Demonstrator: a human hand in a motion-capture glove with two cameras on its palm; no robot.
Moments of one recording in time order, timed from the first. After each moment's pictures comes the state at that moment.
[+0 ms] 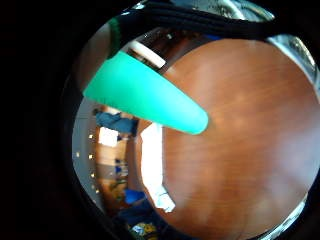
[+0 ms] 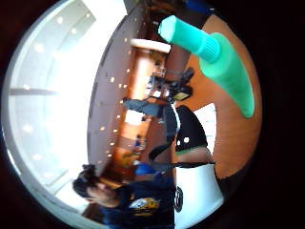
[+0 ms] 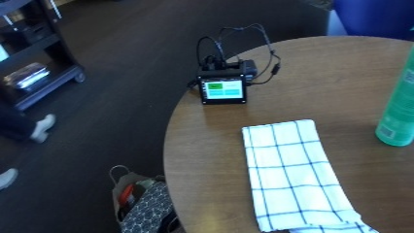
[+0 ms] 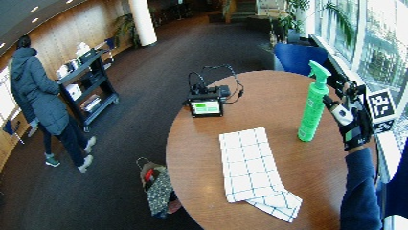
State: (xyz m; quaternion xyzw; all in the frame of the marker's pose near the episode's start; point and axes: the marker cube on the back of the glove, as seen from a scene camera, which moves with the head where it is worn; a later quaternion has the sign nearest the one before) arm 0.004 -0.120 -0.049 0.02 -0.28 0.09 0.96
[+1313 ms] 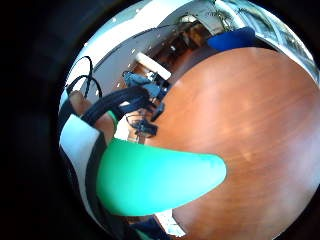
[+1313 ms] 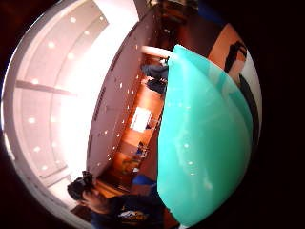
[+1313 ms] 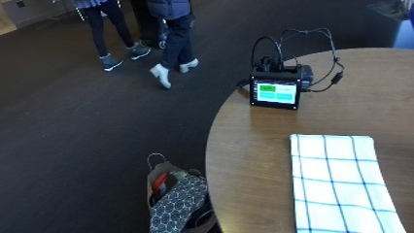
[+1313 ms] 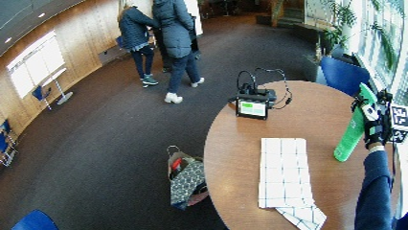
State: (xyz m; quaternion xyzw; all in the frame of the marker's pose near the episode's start) arm 0.124 -0.132 -0.065 0.09 -0.38 0.18 0.90
